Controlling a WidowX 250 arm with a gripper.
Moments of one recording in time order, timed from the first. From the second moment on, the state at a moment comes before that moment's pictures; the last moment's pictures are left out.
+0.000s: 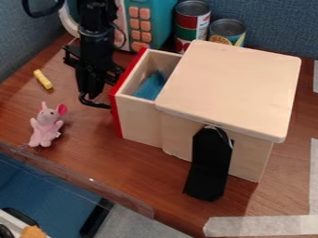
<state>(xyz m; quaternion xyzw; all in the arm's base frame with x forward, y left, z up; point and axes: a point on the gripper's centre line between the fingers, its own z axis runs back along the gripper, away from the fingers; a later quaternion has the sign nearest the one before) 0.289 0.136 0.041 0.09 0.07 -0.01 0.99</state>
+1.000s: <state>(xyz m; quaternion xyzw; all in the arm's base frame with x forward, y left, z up) 0.284 0.156 0.053 0.14 0.12 -0.05 0.98</state>
